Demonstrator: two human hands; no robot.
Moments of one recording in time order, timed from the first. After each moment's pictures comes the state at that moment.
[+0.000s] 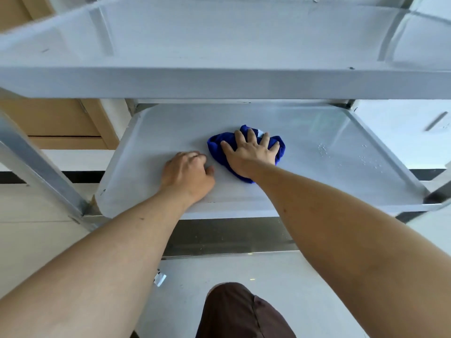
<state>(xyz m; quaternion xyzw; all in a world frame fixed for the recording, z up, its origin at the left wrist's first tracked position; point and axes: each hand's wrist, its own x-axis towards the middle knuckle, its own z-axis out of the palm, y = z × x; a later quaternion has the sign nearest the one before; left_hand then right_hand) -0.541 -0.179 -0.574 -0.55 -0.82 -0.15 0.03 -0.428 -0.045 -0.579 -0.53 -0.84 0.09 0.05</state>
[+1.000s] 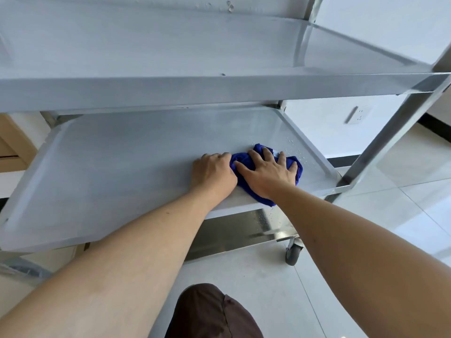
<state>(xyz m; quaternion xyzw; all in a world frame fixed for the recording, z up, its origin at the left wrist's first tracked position) -0.380 -0.093 -0.562 -0.65 -0.73 -0.19 -0.02 -0.241 -0.029 -0.581 -0.63 -0.77 0.08 0.04</state>
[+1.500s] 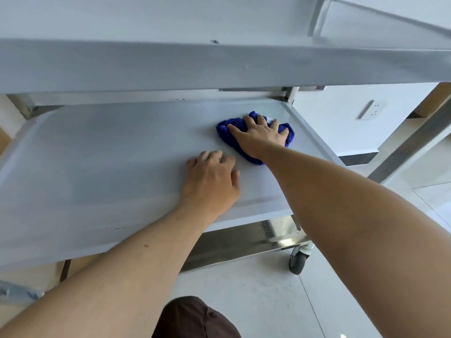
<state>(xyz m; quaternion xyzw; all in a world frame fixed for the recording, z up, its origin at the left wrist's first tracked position) -0.380 -0.082 -0.584 -0.67 -0.72 -0.16 0.06 -0.287 0.081 -0.574 -0.64 -0.77 0.08 0.04</state>
